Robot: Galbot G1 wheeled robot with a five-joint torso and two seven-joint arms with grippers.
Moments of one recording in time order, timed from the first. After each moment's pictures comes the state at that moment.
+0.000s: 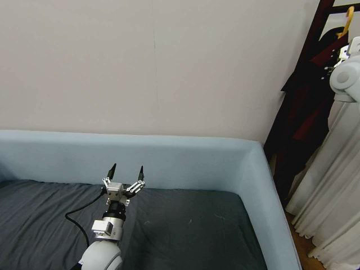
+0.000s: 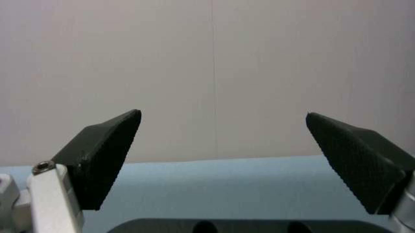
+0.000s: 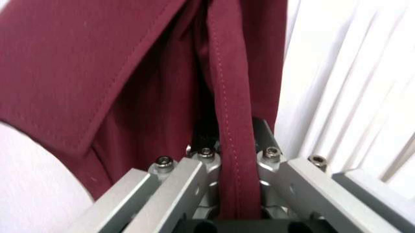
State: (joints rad) left arm 1.17 -0.99 -0.17 -1.93 -0.27 -0.31 -0.46; right arm 0.51 0.68 -0.55 1.20 1.41 -0.54 0.85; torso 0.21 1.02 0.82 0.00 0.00
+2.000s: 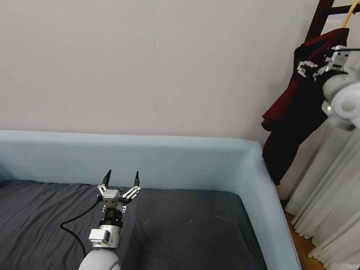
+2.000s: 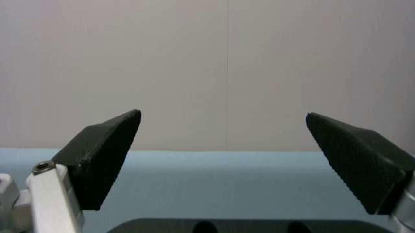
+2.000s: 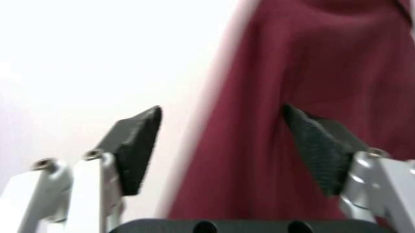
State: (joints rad) left arm 1.27 -1.05 -0.24 -1.95 -0.26 -0.33 -0.45; right arm -0.15 0.41 -0.14 1.83 1.23 -0.03 0.41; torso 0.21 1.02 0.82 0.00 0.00
